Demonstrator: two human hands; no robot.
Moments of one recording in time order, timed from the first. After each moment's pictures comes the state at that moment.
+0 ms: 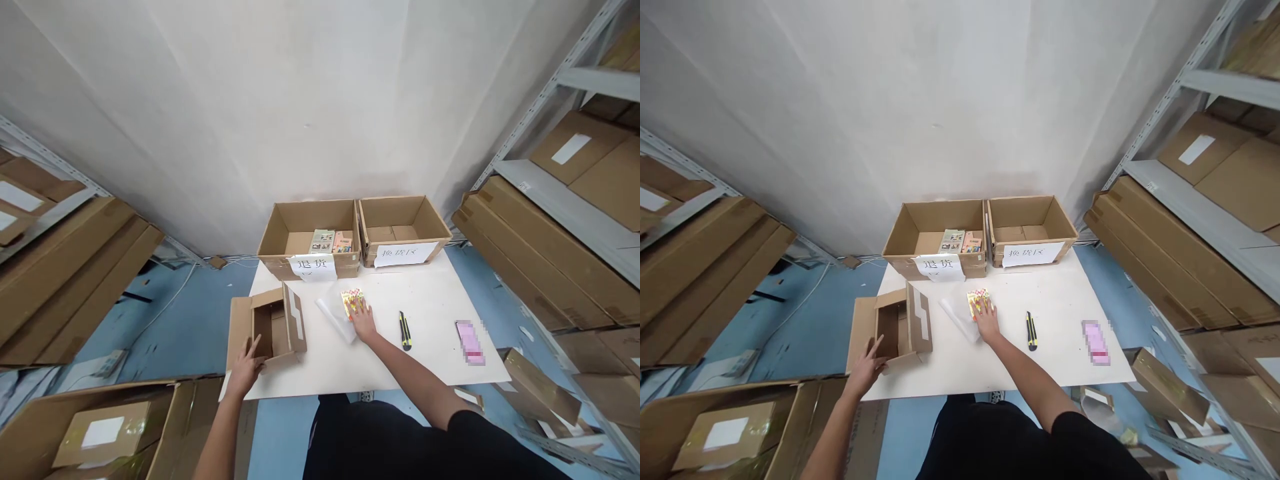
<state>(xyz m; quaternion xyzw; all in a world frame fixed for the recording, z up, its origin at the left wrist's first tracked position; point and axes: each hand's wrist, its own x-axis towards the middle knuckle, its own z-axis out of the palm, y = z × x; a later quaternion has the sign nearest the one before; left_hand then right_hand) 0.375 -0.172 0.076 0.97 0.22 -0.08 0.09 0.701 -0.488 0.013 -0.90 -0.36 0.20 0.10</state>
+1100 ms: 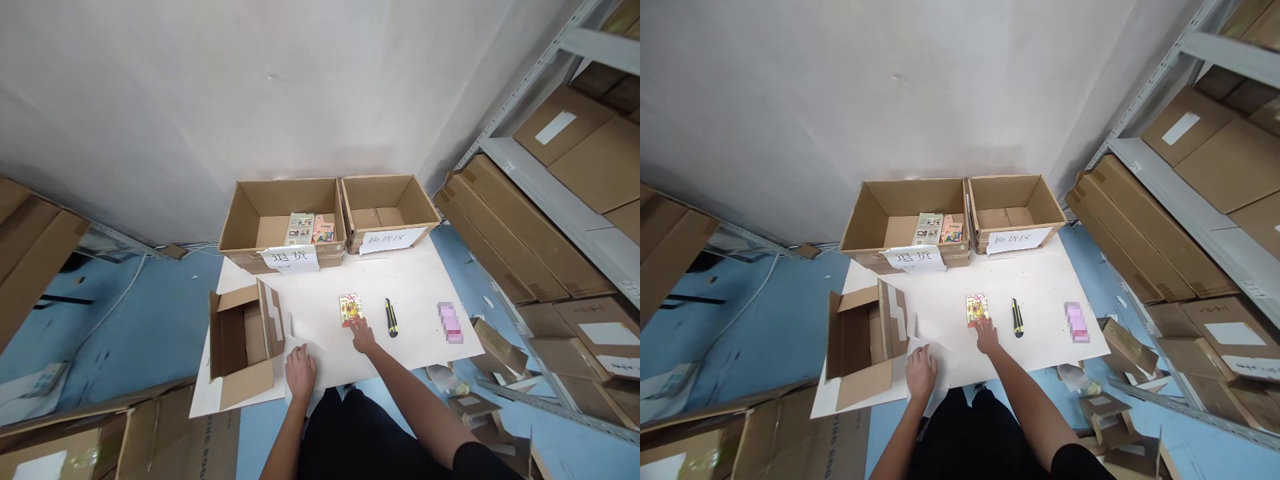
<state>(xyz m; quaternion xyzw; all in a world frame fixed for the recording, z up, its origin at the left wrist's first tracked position) 0.463 -0.366 -0.079 0.92 0.34 -0.02 0.17 0.675 -0.547 -0.074 -0.88 -0.25 0.40 -0.02</state>
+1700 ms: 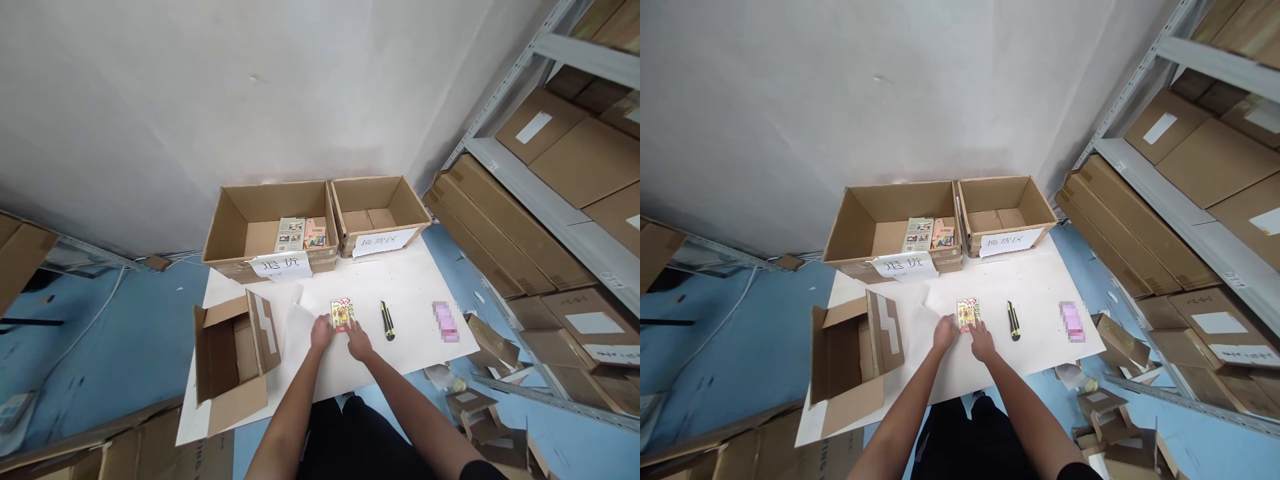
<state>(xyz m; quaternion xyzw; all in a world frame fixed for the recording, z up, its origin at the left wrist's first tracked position) 0.636 -0.355 -0.081 0.88 0.24 -0.11 0.40 0.669 -0.545 -0.071 -0.90 -0.26 0.35 0.06</state>
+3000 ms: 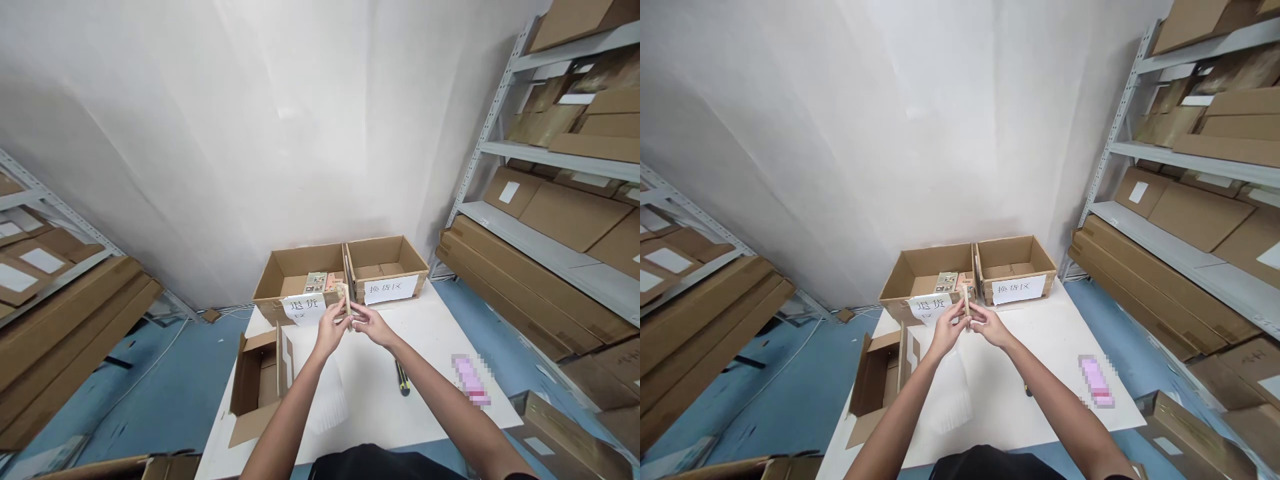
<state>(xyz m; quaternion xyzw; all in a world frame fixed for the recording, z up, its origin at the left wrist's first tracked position) 0.665 -0.368 0.257 0.76 0.08 0.22 0.60 0.761 -0.529 0.237 -0.56 -0.31 0.30 0.71</state>
